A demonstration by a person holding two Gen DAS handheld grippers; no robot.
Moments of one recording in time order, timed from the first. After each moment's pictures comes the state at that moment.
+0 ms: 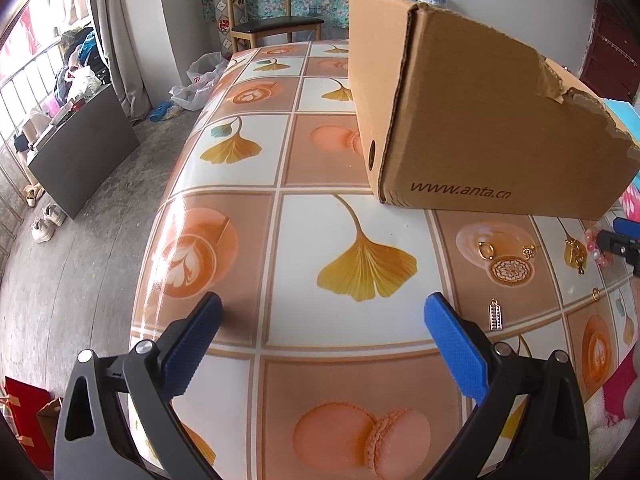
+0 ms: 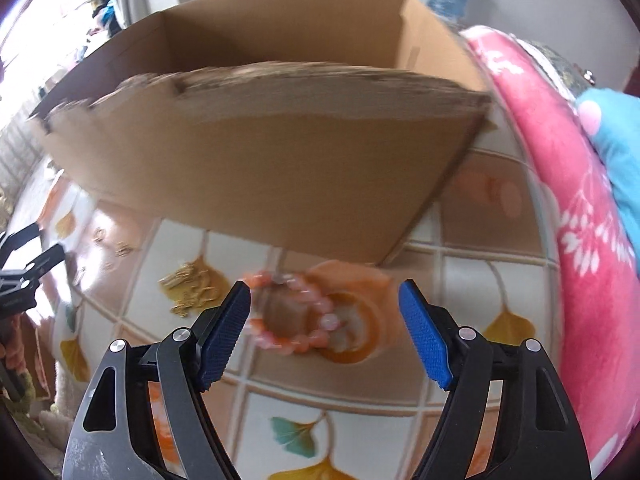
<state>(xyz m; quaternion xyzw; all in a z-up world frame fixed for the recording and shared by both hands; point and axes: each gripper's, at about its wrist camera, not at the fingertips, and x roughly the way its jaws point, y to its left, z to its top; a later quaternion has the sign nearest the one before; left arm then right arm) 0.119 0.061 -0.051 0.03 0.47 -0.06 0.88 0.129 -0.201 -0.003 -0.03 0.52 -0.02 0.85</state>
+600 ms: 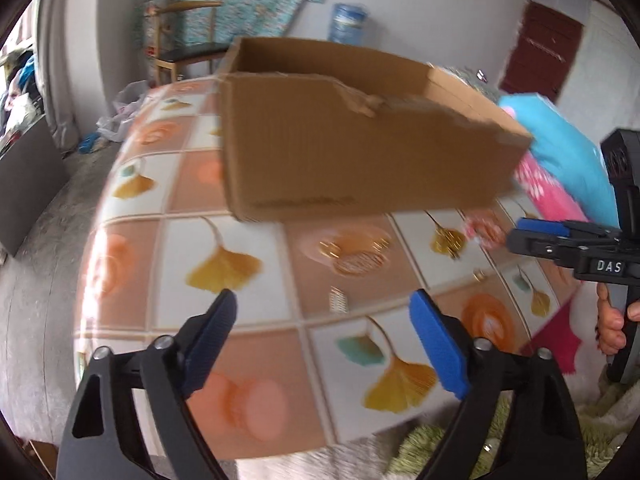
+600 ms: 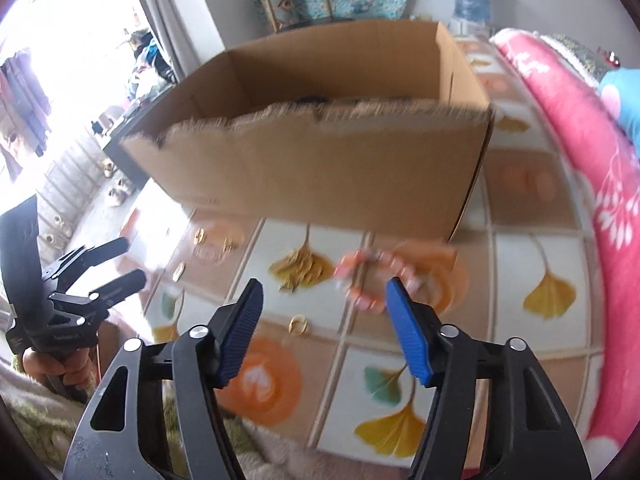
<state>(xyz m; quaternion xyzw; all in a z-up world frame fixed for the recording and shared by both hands) 0.079 0.014 -0.019 0.02 0.43 -0.21 0.88 0.089 -0.176 0.015 0.05 0.49 0.09 0.87</state>
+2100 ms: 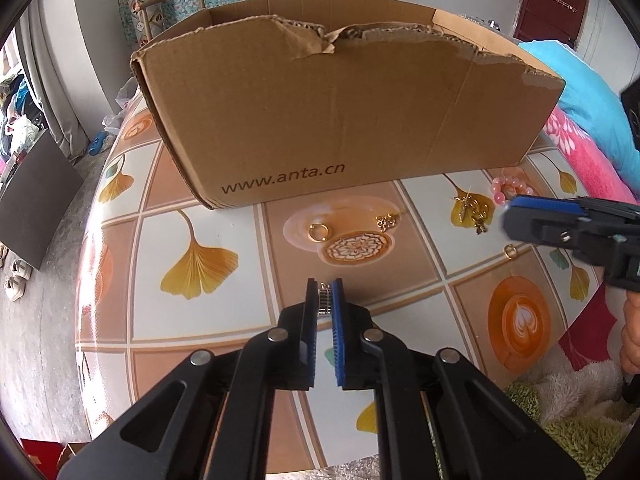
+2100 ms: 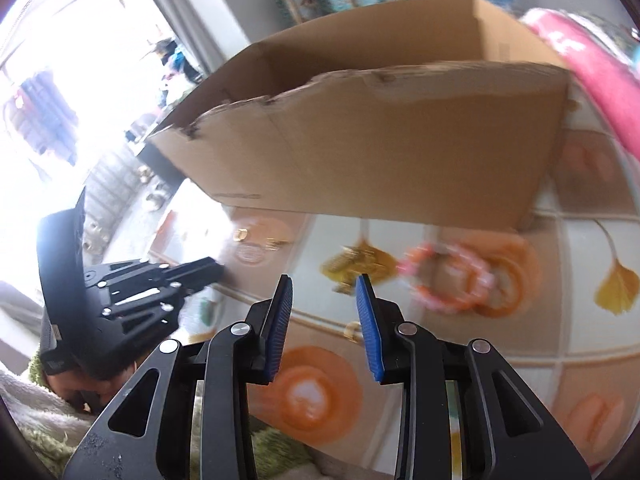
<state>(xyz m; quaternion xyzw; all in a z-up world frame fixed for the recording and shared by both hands) 0.097 -0.023 -0.039 0.09 0.47 -0.17 0.86 0.093 -0.158 0.009 0.10 0.49 0.17 0.85</state>
